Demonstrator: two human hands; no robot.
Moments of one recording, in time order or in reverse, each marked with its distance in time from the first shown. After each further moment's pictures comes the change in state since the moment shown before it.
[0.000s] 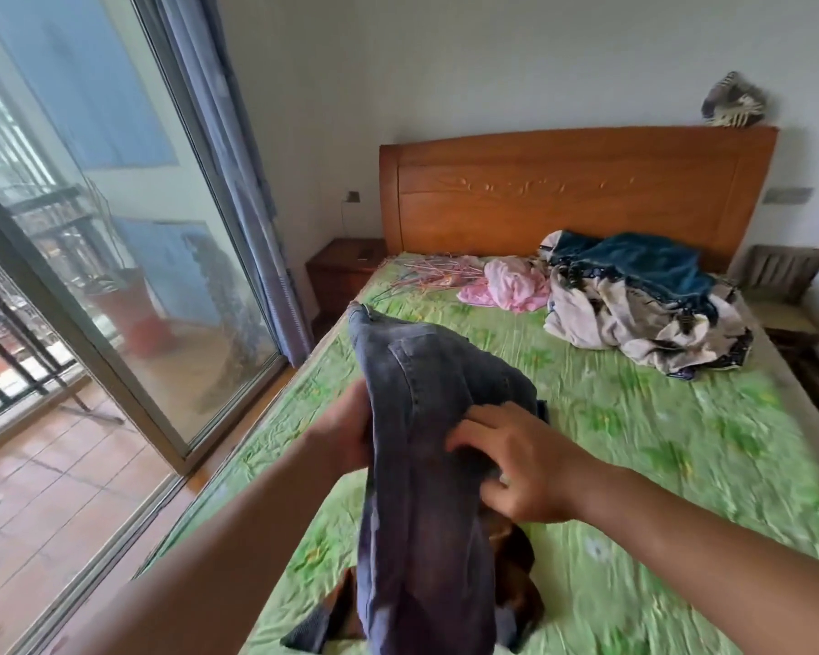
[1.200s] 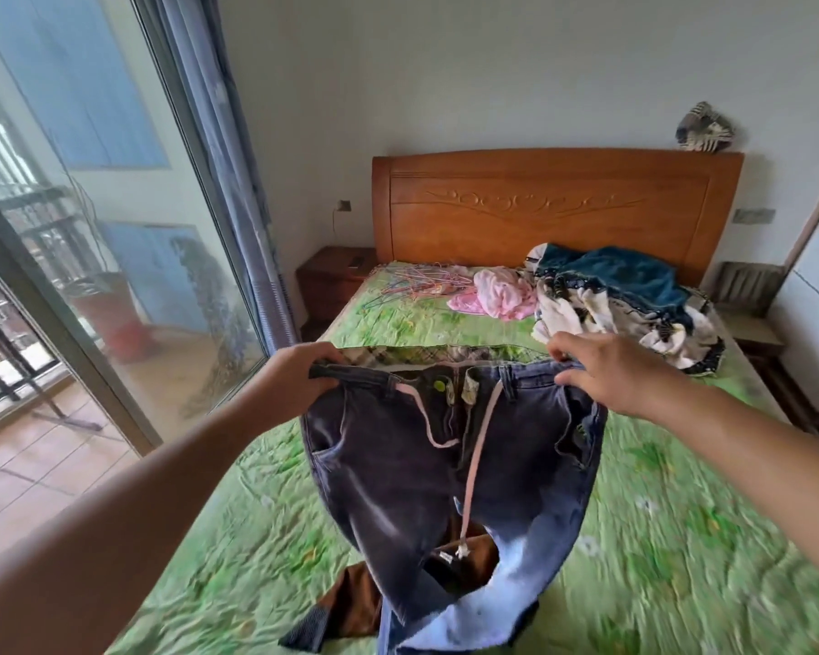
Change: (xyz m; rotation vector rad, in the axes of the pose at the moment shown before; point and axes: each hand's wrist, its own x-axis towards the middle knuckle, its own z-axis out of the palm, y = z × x) left_hand -0.025 0.053 -0.118 1.442 0.267 0.263; right_hand -0.011 0.057 -0.072 -0.294 -0.001 0.466
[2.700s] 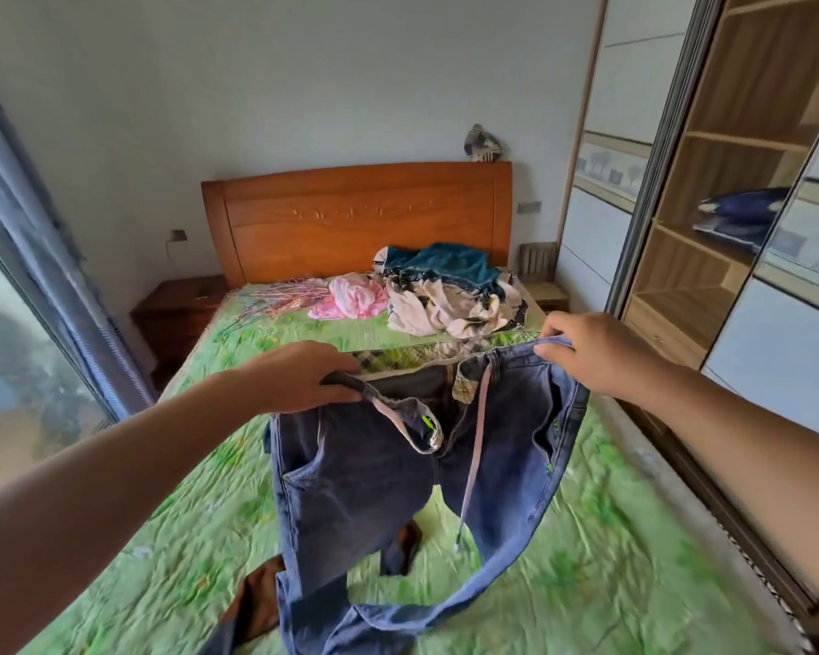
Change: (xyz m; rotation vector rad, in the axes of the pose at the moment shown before) left_hand -0.061 0.214 0.020 0.405 -0.472 0.621; right_hand -0.260 0.015 -0.083 0.072 0.207 0.450
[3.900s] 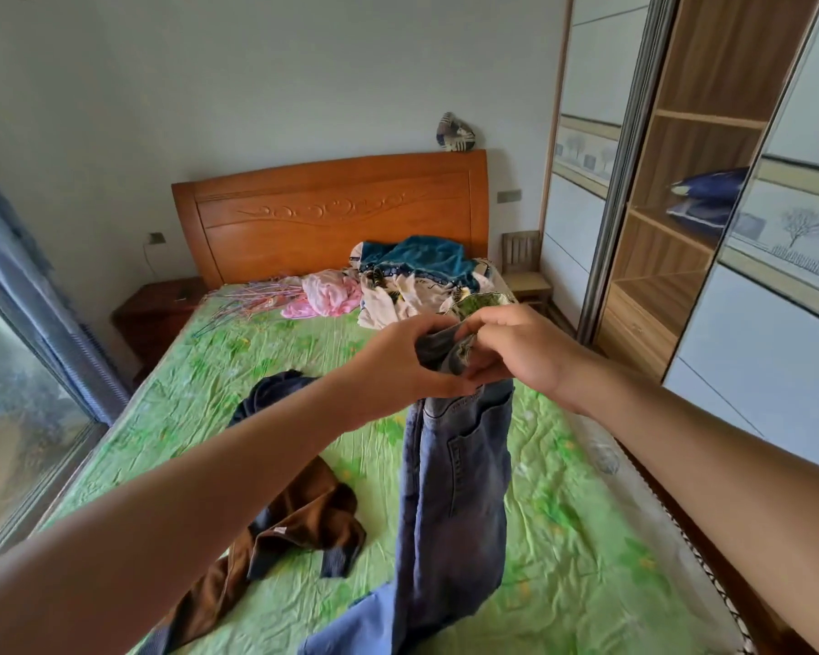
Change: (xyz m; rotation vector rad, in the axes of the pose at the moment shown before) left_hand 0.122 0.261 -0.018 -1.073 0.207 0.009; right_hand -0.026 0.074 -0.050 1.036 -0.246 0.149
